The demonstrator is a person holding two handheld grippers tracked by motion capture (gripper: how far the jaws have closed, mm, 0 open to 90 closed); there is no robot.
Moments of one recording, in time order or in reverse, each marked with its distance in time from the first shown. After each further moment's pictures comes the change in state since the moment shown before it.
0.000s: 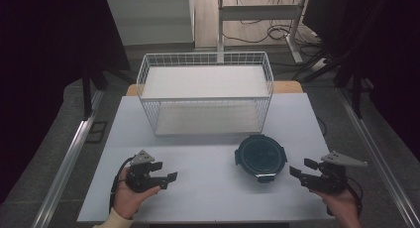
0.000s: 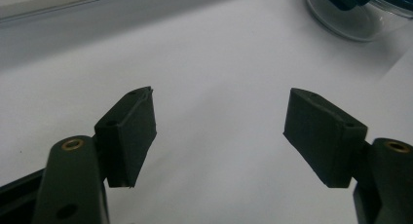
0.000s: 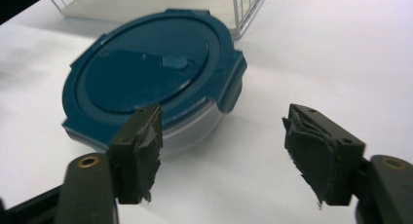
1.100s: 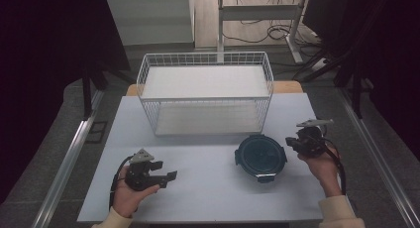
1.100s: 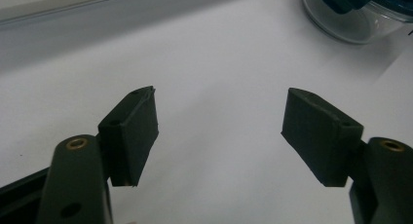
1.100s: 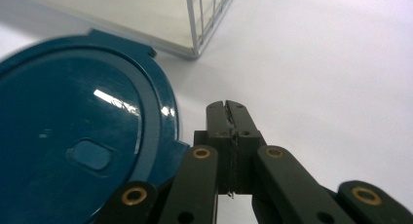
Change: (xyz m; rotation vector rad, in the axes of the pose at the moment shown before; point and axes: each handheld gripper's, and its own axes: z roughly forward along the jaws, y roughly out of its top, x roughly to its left) left arm 0.001 0.003 -0.001 0.006 -0.013 -0.005; right arm -0.012 0.072 0.071 0.213 -0.147 -0.090
